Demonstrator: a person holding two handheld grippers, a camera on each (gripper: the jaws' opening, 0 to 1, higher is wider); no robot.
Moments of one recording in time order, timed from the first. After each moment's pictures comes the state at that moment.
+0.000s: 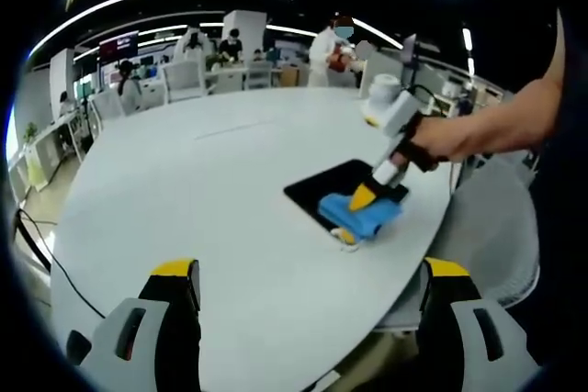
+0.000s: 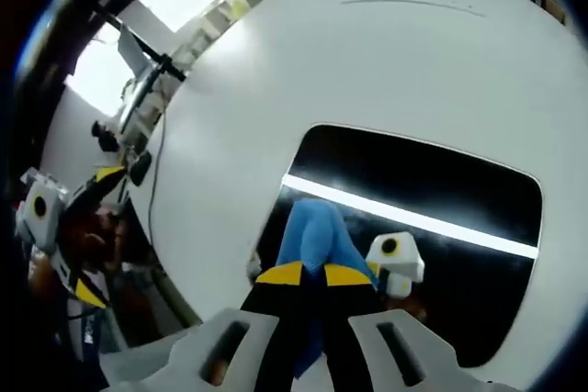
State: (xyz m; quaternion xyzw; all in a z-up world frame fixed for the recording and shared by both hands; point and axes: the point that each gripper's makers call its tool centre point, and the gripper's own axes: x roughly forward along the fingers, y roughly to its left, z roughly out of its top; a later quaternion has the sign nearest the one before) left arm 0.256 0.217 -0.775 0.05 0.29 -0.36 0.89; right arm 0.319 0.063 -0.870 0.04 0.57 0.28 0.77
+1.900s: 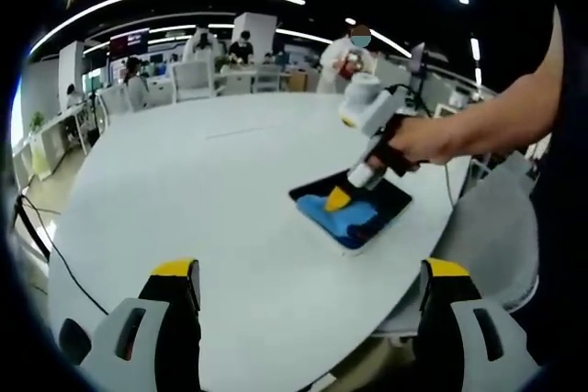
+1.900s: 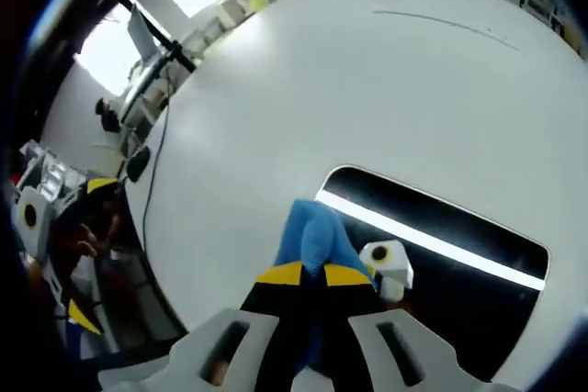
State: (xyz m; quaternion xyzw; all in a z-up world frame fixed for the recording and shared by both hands) left arm 0.256 0.220 -0.774 0.02 0.29 -0.34 0.89; right arm 0.354 0.088 -0.870 -0.01 0.55 0.31 0.77
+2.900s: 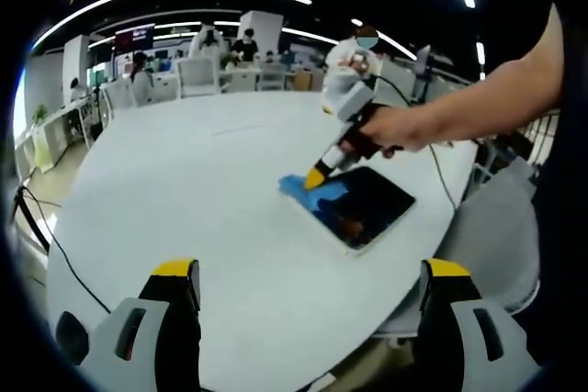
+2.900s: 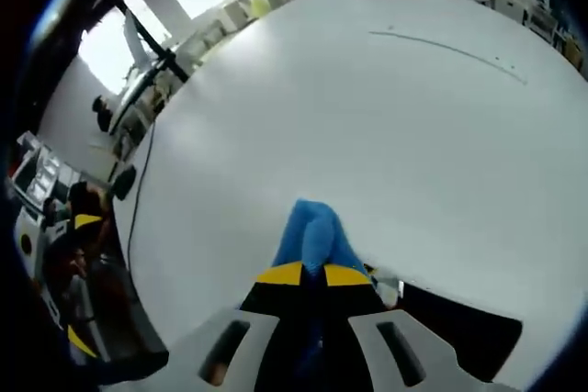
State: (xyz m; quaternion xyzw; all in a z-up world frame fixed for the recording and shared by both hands) left arm 0.259 0.225 -0.777 0.02 0.29 -0.33 0.90; right arm 0.414 0.092 -0.867 -0.03 0.54 0.31 0.79
